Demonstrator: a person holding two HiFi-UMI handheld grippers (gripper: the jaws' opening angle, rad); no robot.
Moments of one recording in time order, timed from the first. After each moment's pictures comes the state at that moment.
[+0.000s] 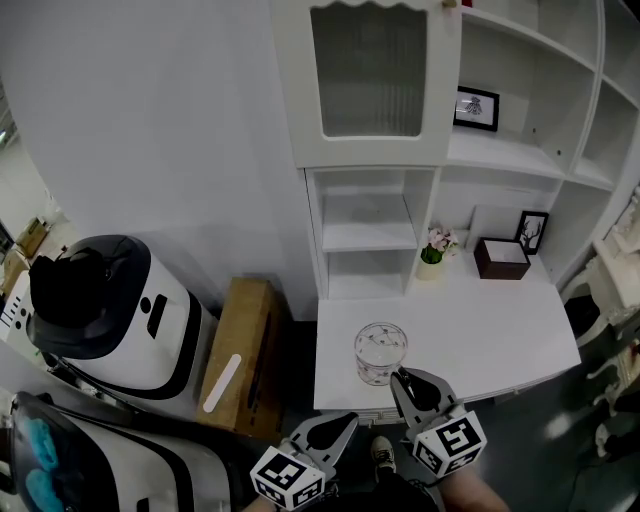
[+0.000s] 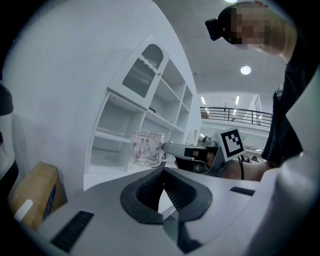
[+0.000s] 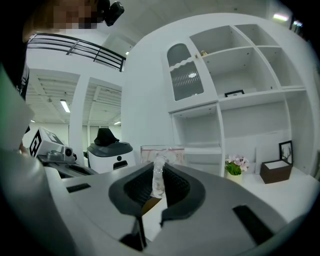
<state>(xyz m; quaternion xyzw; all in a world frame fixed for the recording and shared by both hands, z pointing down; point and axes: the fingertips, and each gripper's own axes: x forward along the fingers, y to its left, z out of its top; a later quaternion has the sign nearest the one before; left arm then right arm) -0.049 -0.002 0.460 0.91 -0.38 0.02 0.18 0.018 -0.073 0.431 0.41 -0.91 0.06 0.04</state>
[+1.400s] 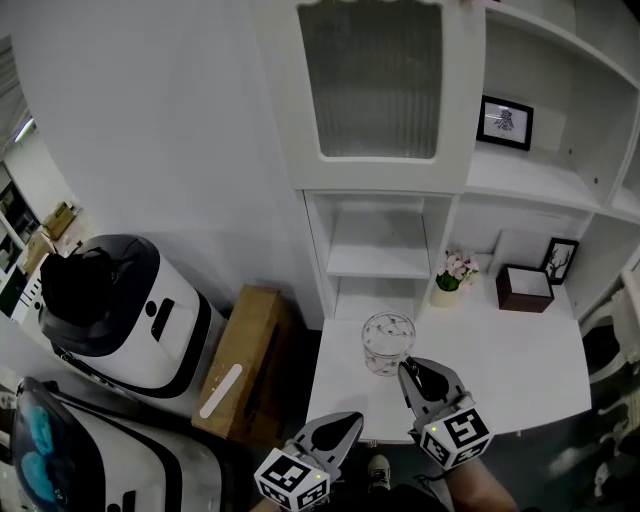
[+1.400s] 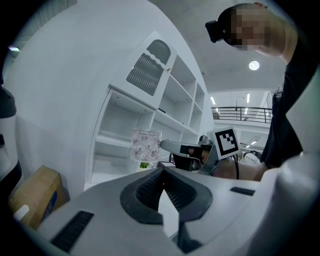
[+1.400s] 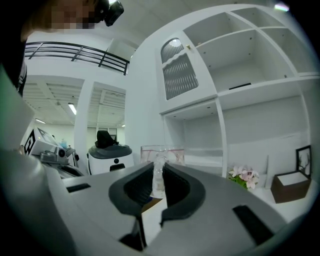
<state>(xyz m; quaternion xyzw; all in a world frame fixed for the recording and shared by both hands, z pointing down) -0.017 -0.087 0.458 0.88 -0.45 0.01 0.17 0.044 -0.181 0.423 0.37 -0.93 0.05 0.03</state>
